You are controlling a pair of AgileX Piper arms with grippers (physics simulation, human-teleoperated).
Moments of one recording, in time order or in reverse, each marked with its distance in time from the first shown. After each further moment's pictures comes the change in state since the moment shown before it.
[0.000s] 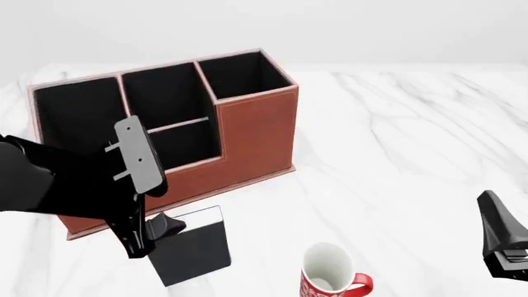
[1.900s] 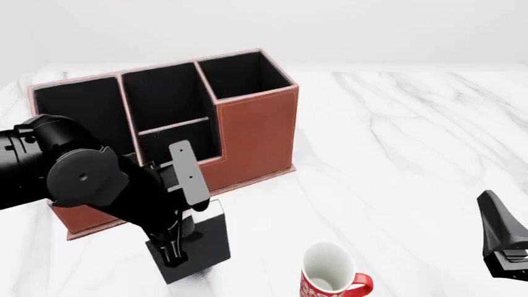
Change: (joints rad) left arm -0.059 0.229 -0.043 0.010 -0.020; right arm 0.000 0.000 0.000 0.000 0.000
